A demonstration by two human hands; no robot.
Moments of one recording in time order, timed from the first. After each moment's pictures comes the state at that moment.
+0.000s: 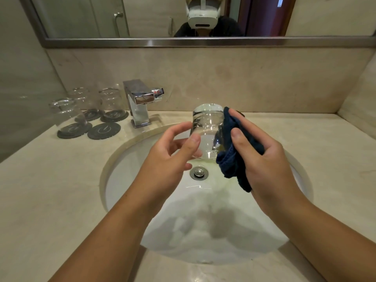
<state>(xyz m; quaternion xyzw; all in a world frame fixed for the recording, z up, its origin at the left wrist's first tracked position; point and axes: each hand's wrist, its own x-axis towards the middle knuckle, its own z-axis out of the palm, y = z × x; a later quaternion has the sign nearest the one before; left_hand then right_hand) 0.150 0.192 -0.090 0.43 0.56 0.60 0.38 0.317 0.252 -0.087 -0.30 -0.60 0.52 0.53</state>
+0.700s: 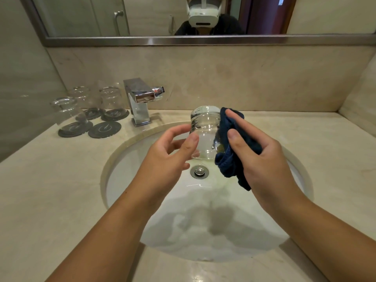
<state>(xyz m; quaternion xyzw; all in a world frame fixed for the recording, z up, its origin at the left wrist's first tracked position) 0.147 0.192 -0.090 0.39 0.57 0.60 0.41 0.318 0.255 -0.087 -0.26 -0.63 0.55 0.48</state>
